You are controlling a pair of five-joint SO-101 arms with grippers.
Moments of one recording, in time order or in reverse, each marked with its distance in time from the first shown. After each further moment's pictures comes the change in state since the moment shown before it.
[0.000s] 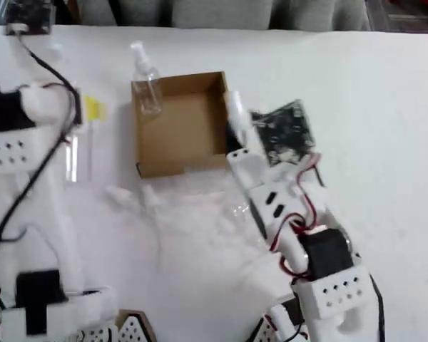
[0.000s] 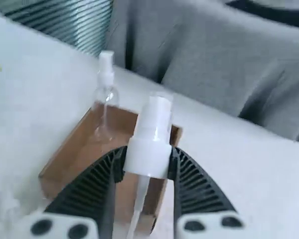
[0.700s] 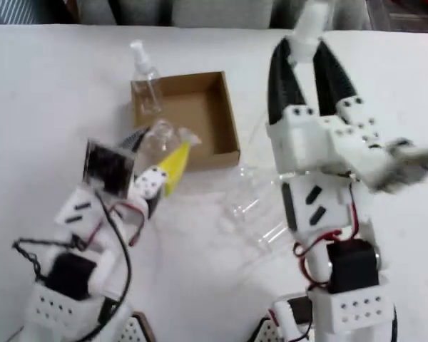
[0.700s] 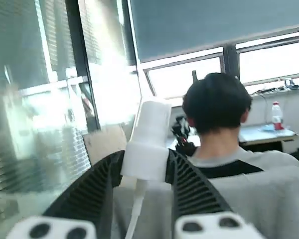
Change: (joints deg) left arm 28.0 -66.8 81.7 -58.4 0.0; right arm 6.7 -1.0 -9.2 -26.3 -23.3
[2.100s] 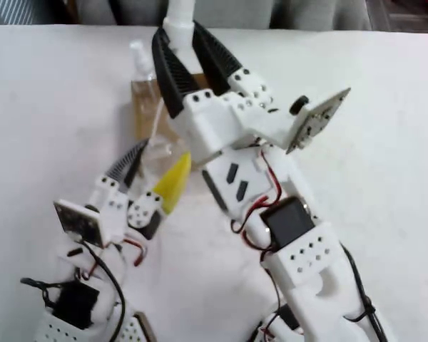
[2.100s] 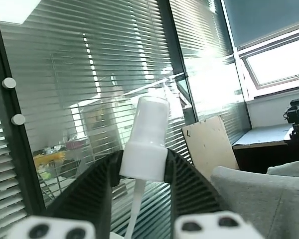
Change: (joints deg) left arm 2.5 -26.9 19.8 -9.5 8.6; right arm -21.7 19.1 -3.1 -16.1 -2.5
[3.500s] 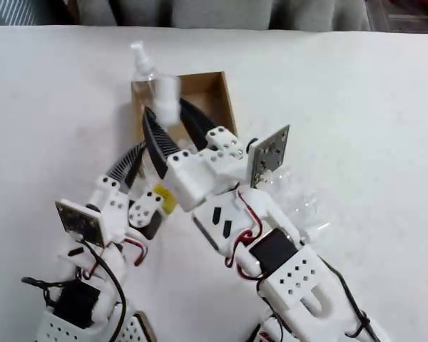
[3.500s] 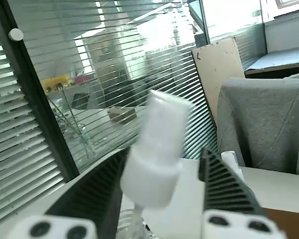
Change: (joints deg) left arm 0.0 0.0 0.0 0.0 0.0; right arm -6.1 -10.8 25.7 -0.2 -0.2
